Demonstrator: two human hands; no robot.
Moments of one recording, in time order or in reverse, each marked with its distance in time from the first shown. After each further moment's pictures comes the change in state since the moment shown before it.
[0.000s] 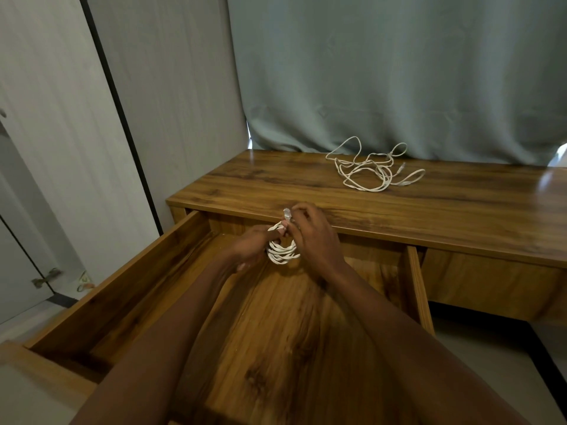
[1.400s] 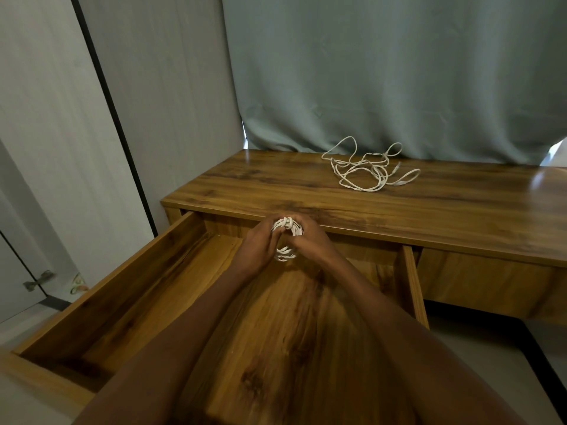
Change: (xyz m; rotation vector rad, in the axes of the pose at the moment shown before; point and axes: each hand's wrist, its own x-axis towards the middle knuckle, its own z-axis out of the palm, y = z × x) left_hand 0.006 -0.024 0.008 0.851 0.315 0.749; right_hand 0.015 -0.006 -0.007 0.644 -0.381 0.582
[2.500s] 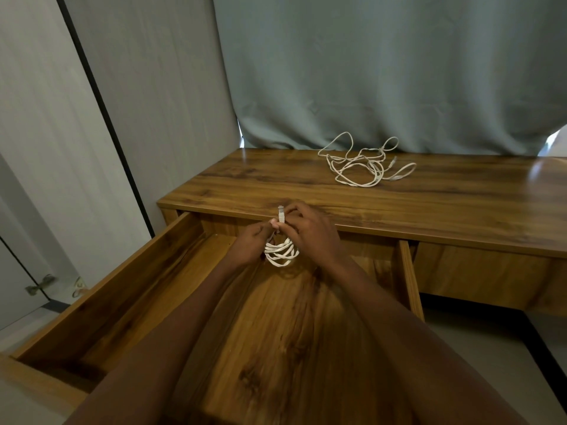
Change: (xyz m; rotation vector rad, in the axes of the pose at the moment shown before) left_hand 0.007 0.009 -0.007 -0.436 -0.174 -0.437; right_hand -0.002 0.015 -0.014 -0.650 0.273 -0.551
